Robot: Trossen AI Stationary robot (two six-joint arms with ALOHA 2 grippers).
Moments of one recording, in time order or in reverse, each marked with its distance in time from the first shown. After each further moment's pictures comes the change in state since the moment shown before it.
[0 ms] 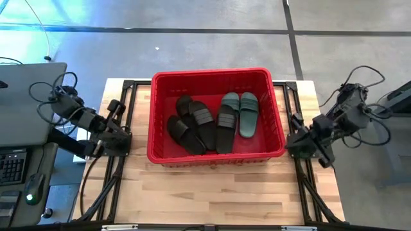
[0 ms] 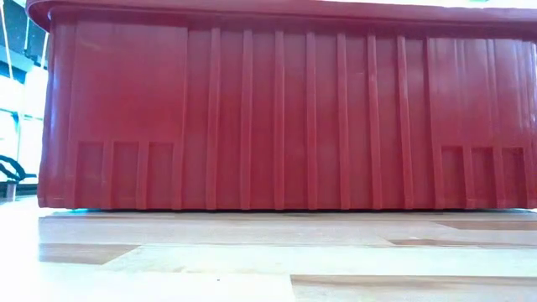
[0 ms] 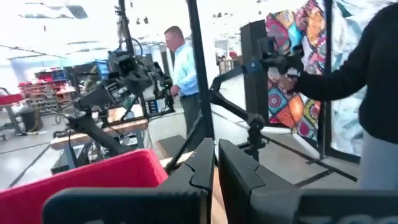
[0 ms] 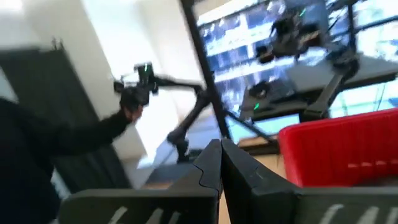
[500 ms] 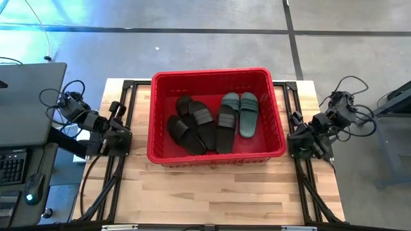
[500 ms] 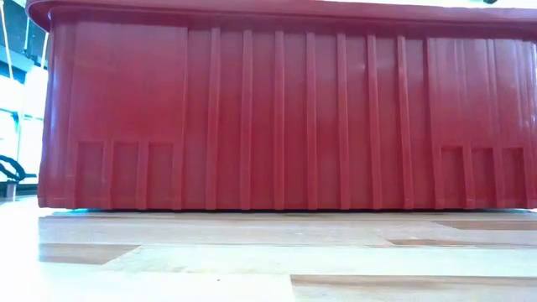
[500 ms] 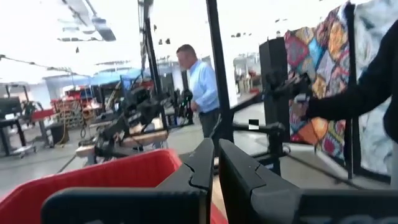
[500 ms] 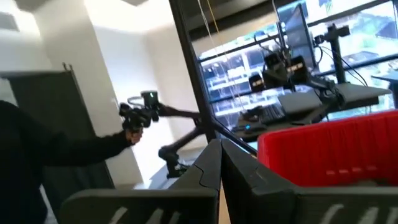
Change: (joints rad) left arm 0.000 -0.270 -0.293 0.125 -0.074 0.052; right arm 0.000 -0.495 -0.473 0.167 0.010 -0.134
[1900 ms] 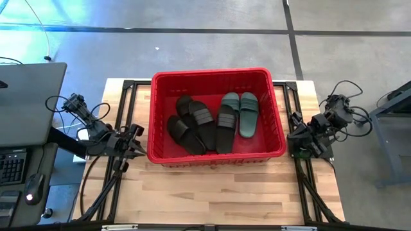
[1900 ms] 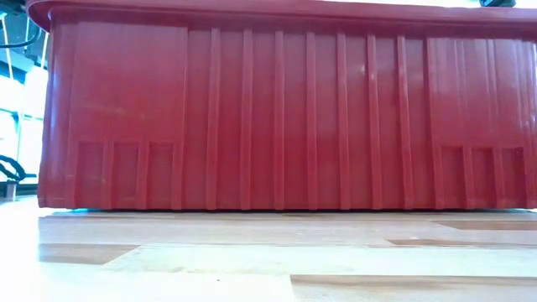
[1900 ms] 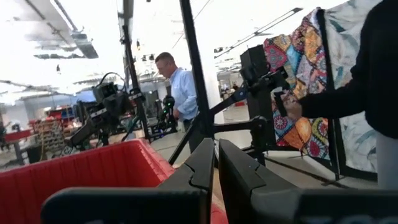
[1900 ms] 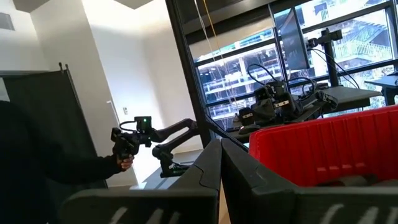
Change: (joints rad) left arm 0.000 -0.022 -0.528 0.578 0.099 0.044; right arm 0.000 -0.136 -0.095 -0.018 0.013 -0.029
